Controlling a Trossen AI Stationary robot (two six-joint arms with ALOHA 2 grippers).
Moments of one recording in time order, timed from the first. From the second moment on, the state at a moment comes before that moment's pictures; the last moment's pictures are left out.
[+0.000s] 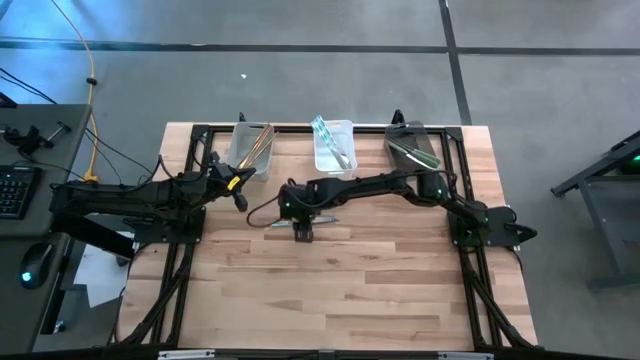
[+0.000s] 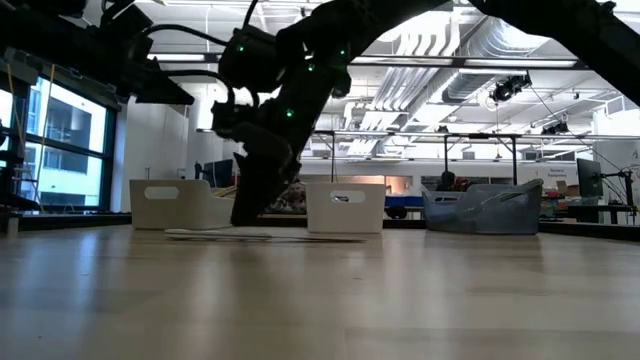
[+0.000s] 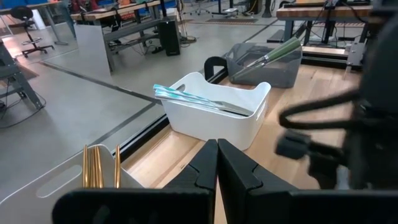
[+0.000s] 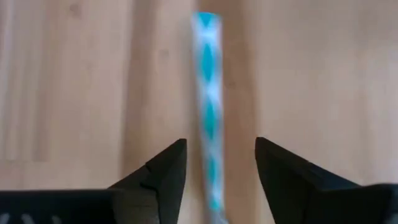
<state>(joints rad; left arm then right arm) 0.06 0.50 0.29 -0.03 -0.57 -0.02 -0.04 2.36 1.91 -0.65 -0.07 -0.06</state>
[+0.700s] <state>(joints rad) 0.06 0.50 0.29 -0.04 -0.56 -0.01 -0.03 2.41 1.92 -0.65 -0.11 -0.09</state>
